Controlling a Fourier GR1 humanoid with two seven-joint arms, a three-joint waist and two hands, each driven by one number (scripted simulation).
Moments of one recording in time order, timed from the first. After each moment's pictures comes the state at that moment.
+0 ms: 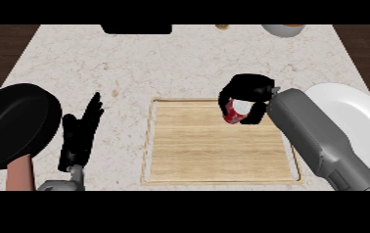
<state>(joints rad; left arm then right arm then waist) -0.03 0.16 -0.08 -1.47 -0.03 0.20 0.22 -0.79 -0.31 0.49 -0.78 0.85 0.38 -0.72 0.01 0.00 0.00</state>
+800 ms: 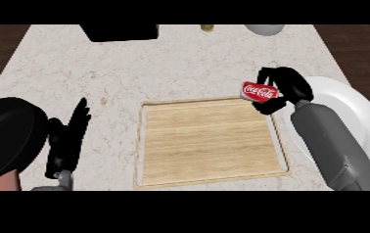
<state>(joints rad) 0.02 0.18 -0.02 -1.48 -0.02 0.20 0.22 -0.63 -0.31 0.11 -0.73 0.81 -0.05 -0.15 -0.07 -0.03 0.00</state>
